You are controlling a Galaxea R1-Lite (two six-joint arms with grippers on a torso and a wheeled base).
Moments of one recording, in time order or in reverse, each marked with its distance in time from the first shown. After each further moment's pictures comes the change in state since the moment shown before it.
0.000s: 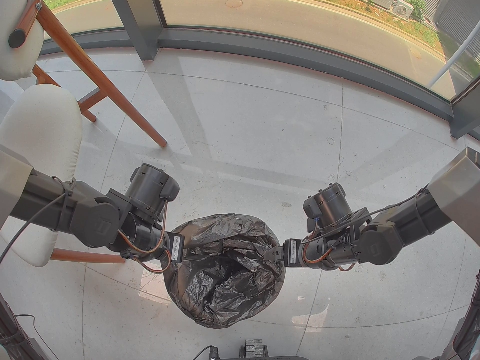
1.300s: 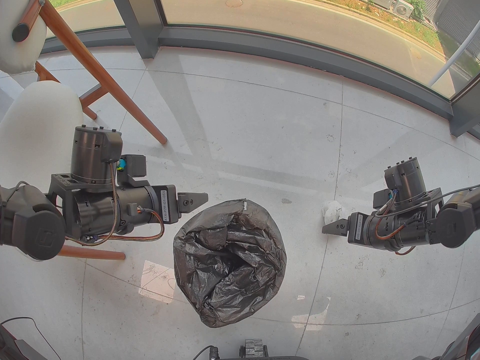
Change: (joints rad) left arm 0.021 -0.250 0.162 -0.427 -0.268 0.011; right arm -0.204 -0.326 0.222 -0.001 0.015 -0.050
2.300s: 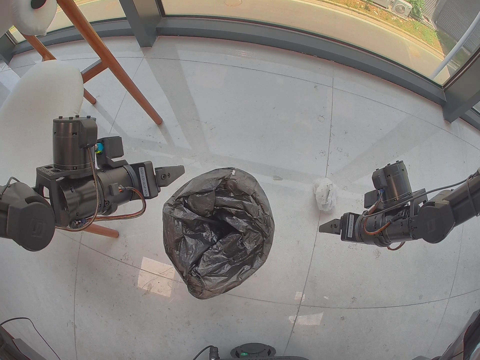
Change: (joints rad) left arm 0.101 -0.006 0.003 -0.126 0.023 0.016; right arm -0.049 0.153 -0.053 -0.101 0.000 -0.116
